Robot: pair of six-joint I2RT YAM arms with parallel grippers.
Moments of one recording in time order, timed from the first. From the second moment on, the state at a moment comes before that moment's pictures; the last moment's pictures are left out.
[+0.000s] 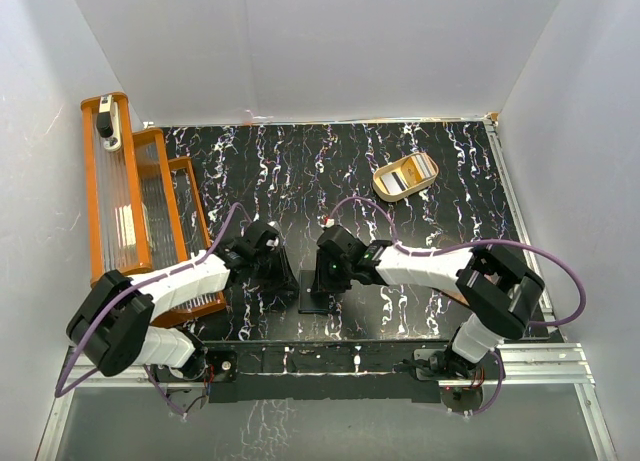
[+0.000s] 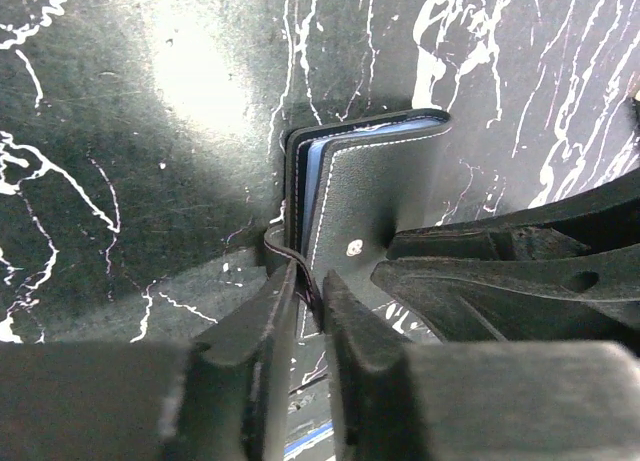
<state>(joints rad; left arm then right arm) -0.68 1.33 0.62 -0.29 0.21 -0.88 0.93 1.59 0.85 -0.23 -0.10 0.89</state>
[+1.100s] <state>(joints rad) -0.68 1.36 0.57 -0.15 0.33 -0.99 0.95 1.60 0.86 -0.24 -0.07 0.83</state>
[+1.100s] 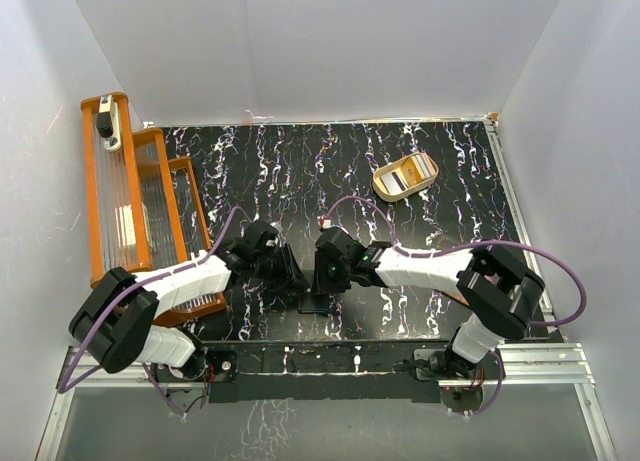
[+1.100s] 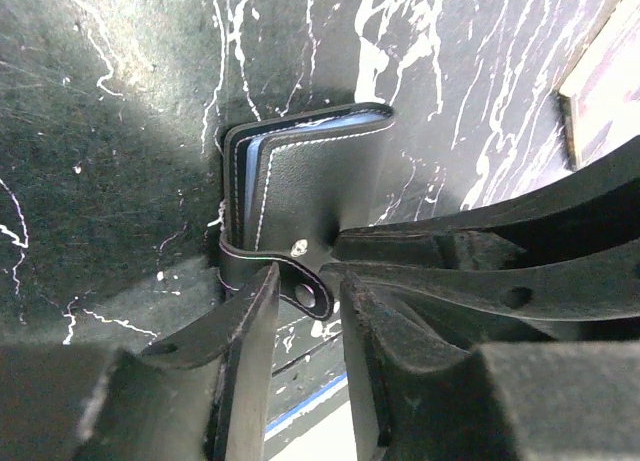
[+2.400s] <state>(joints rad) -0.66 1.44 0.73 -0.26 0.29 -0.80 0.95 1.55 0.82 -0.21 -0.05 0.84</state>
